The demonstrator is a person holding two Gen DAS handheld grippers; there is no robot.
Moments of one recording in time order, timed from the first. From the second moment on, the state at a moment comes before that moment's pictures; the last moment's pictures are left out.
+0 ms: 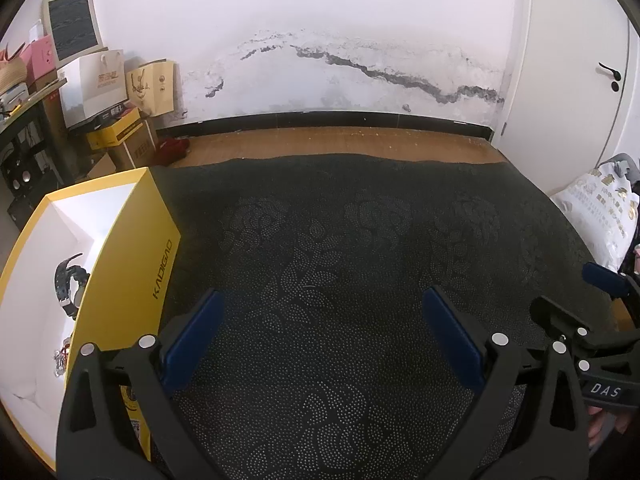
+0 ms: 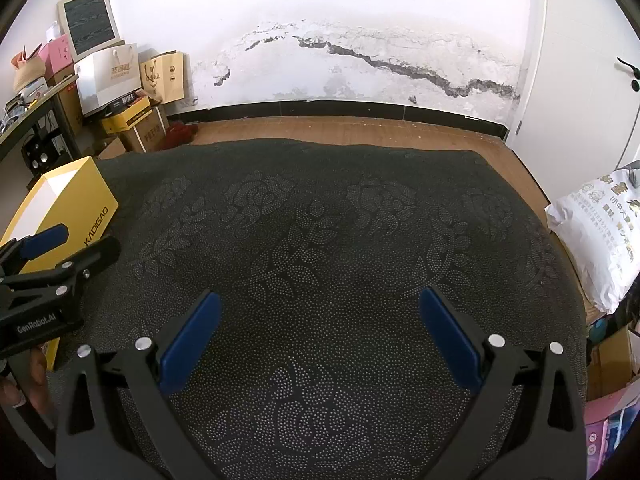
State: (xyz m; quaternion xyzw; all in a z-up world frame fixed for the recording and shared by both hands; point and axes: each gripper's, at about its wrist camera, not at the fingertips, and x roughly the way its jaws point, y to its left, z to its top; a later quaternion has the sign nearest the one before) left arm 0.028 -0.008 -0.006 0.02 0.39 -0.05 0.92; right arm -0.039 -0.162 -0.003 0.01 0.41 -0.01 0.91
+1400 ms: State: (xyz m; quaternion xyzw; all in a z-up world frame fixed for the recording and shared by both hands) left arm 0.025 -0.007 -0.008 0.02 0.40 -0.06 0.91; right arm -0.039 -0.160 -0.003 0.01 0.41 -0.01 0.91
